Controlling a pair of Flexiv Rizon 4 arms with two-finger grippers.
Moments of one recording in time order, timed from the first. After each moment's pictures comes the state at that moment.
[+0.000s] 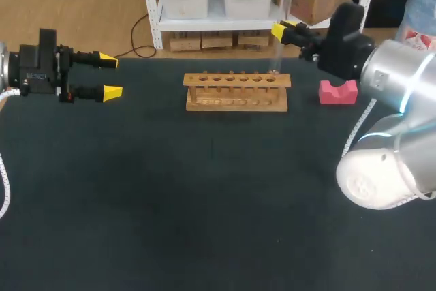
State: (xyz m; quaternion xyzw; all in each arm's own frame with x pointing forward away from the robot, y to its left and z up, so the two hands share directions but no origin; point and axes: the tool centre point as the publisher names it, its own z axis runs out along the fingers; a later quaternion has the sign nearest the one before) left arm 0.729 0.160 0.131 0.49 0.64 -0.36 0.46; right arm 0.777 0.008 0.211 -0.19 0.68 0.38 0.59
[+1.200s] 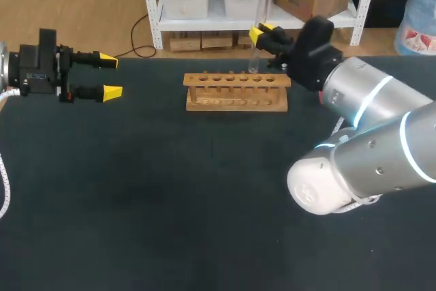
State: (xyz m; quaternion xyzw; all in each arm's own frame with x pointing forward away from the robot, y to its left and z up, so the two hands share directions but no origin) left arm 0.729 0.160 0.131 0.49 0.64 -0.36 0.46; right arm 0.801 0.046 0.191 -0.19 0.65 0.32 0.66
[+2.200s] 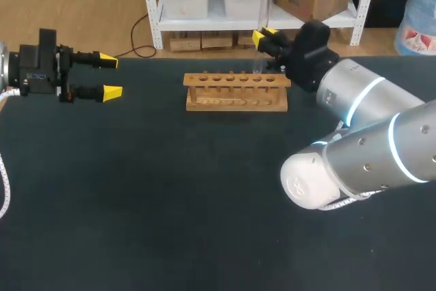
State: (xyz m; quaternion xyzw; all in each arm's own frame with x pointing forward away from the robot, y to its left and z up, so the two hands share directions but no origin) left arm 0.729 0.160 0.131 0.49 0.64 -0.36 0.46; right arm 0.828 0.035 0.161 -0.18 0.68 0.29 0.65
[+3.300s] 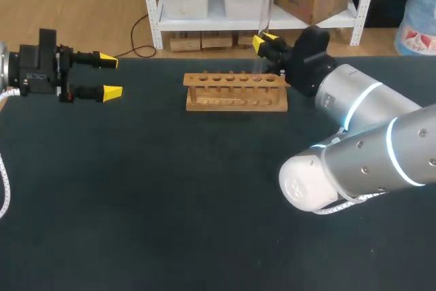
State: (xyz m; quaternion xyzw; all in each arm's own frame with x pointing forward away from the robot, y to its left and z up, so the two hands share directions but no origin) left arm 0.729 0.160 0.131 0.49 0.64 -0.36 0.46; right arm 0.832 0.034 0.146 -0.16 0.68 0.31 0.64
